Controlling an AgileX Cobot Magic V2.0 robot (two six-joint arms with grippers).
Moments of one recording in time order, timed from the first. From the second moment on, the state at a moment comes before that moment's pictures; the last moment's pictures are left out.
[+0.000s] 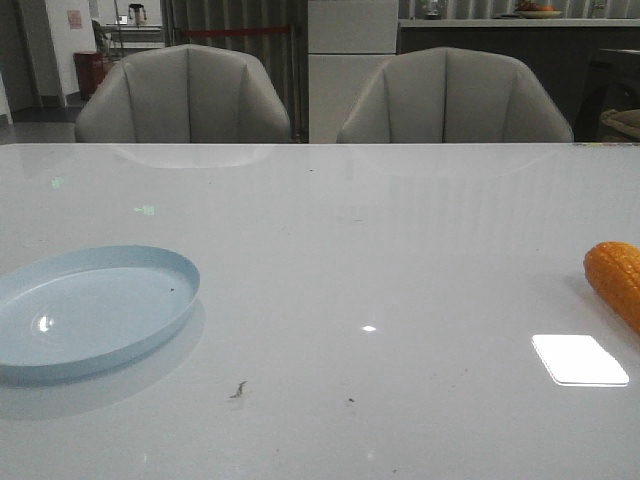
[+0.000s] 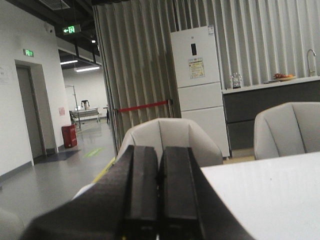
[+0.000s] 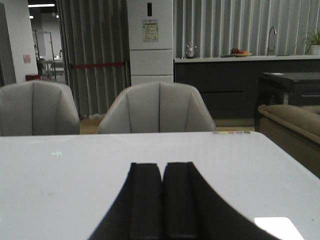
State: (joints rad) left arm -0.07 -0.01 -0.02 0.05 -0.22 0.14; right arm -0.04 -0.01 0.00 0.11 -0.11 -0.04
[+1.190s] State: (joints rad) left arm -0.07 0.97 -0.61 -0.06 0.21 0.14; right arm -0.04 0.79 -0.63 0.11 0.40 -0.02
